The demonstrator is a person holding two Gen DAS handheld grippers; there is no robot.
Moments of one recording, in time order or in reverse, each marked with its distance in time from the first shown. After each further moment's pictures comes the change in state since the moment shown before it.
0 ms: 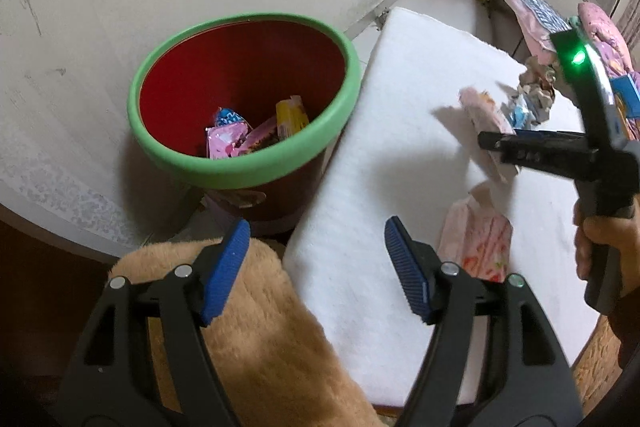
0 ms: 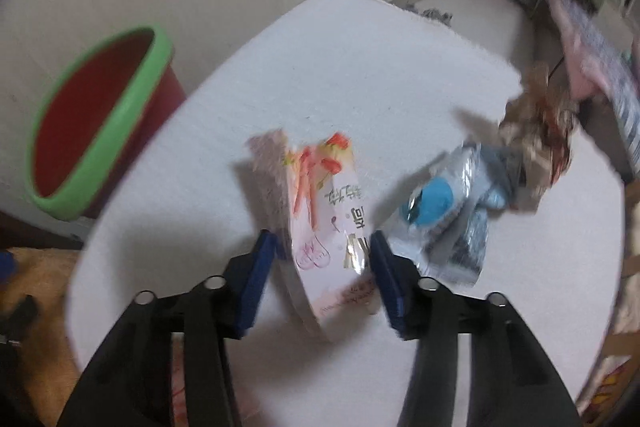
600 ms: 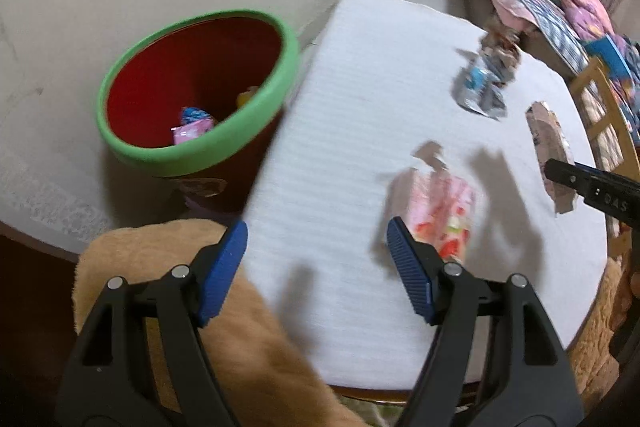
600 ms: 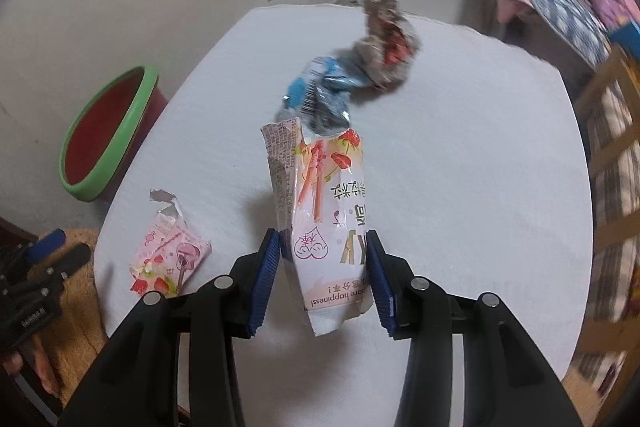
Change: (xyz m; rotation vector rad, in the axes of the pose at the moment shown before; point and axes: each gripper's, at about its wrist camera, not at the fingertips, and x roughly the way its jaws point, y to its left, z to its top) left arm -0.006 -0.045 -0.019 0.113 0.024 -0.044; right arm -0.082 -0.061 -0.097 0.236 -0.075 0.009
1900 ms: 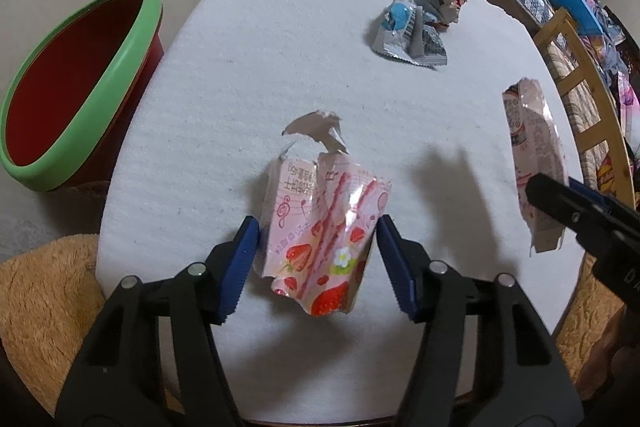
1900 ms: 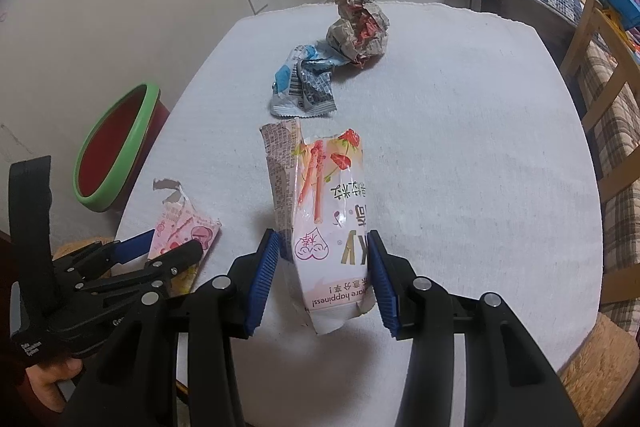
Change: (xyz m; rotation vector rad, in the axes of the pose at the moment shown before) left arm 0.054 -0.067 0.007 0.081 0.131 -0.140; right arm -0.017 -0.009 -0.034 0.113 -0.035 0.043
